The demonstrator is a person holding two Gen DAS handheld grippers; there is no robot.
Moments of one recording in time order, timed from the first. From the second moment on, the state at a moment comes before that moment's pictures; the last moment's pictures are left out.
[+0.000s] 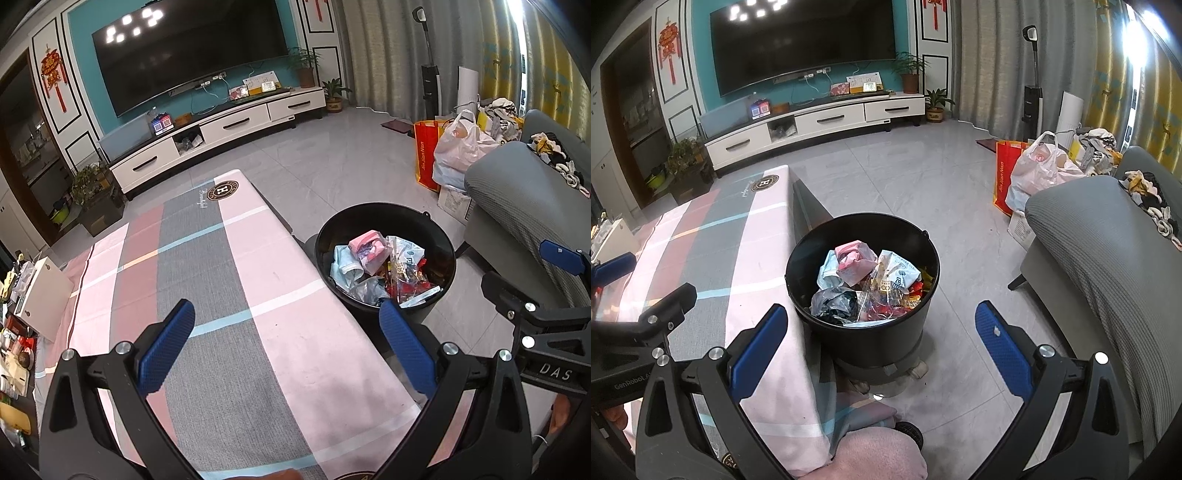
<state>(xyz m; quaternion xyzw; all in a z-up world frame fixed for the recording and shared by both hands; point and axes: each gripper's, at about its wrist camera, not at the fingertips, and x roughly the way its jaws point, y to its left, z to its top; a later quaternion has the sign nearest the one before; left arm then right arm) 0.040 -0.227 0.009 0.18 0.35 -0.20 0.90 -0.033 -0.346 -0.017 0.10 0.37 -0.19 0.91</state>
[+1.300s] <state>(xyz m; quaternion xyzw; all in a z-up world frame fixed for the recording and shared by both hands) 0.043 -0.222 0.013 0.18 0.35 -0.19 0.90 -0.033 -0.345 -0.018 0.10 0.37 -0.19 0.91</state>
